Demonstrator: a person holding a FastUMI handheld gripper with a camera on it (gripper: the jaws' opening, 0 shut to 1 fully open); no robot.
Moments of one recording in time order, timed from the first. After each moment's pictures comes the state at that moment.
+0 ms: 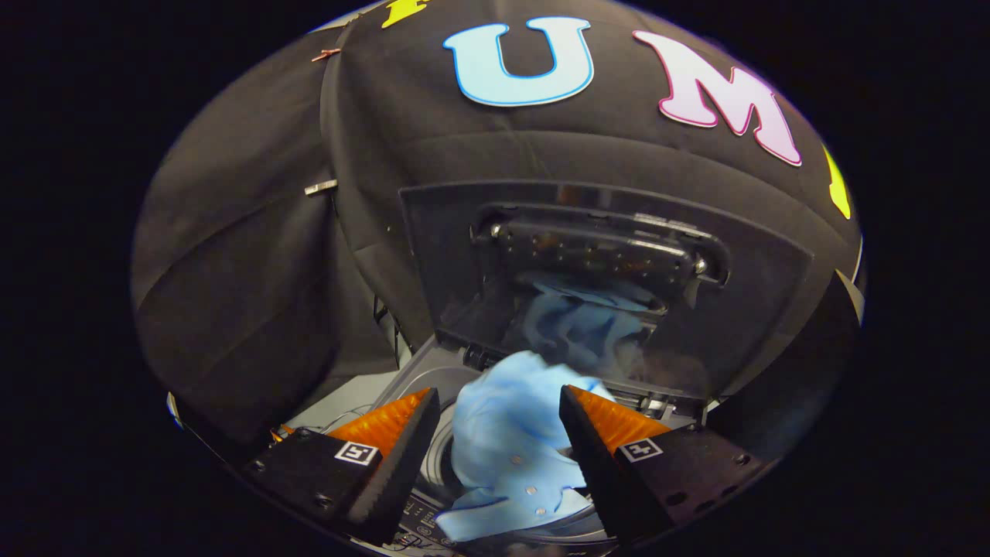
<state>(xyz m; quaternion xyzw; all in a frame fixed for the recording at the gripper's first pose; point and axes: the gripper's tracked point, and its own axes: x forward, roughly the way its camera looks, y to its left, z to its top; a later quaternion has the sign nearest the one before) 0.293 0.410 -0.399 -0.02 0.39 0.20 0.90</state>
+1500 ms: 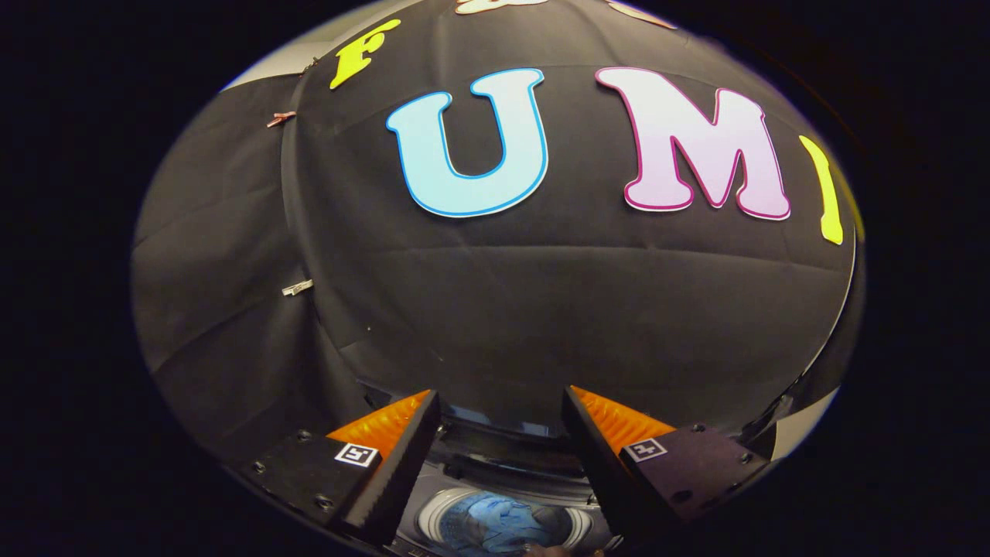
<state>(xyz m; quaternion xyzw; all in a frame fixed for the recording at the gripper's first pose) 0.443 0.391 -0.289 0.03 0.30 0.17 0.94</state>
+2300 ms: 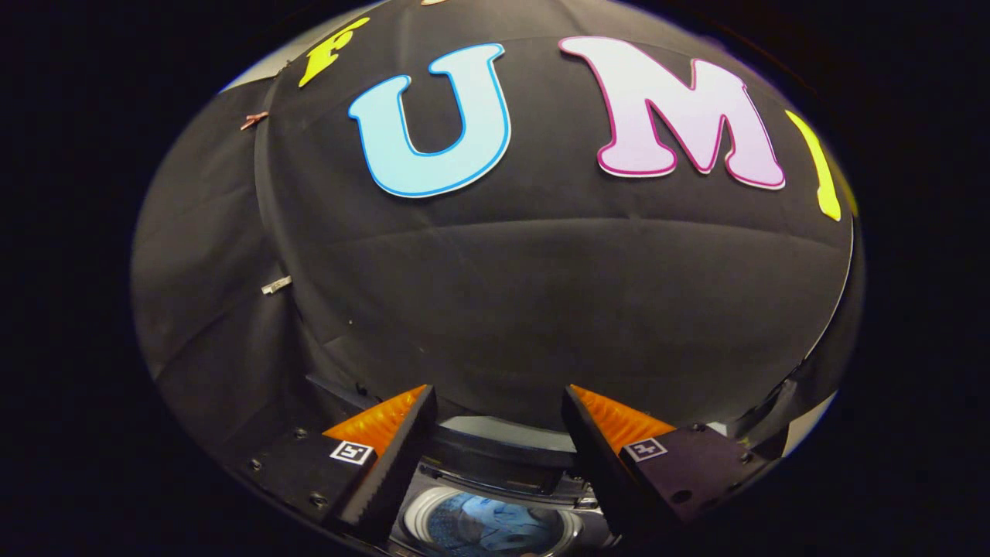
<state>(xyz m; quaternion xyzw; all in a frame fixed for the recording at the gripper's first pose) 0.455 0.369 -0.321 0.06 0.34 0.15 0.93</state>
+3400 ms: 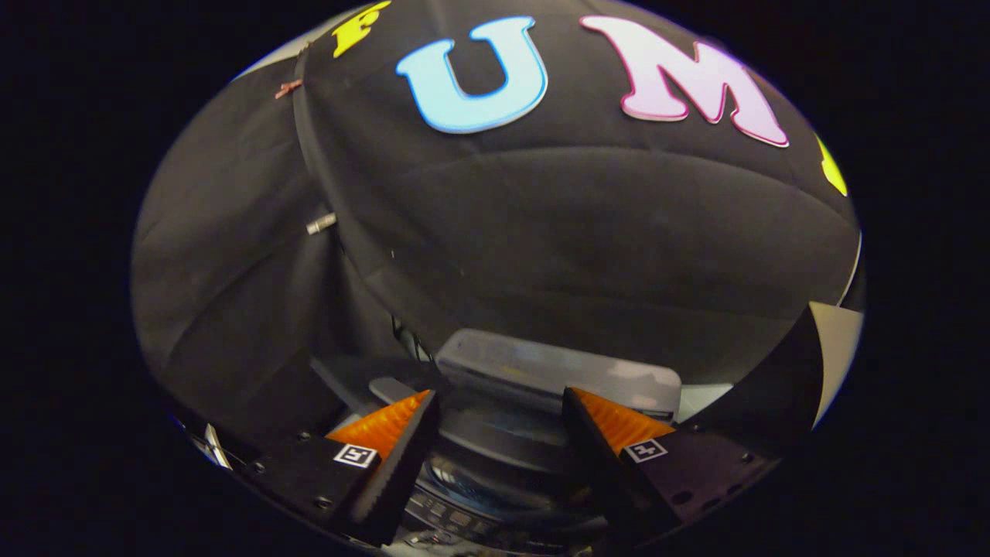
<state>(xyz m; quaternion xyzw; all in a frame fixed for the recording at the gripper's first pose) 0.314 0.372 -0.373 0.01 0.47 0.23 0.85</state>
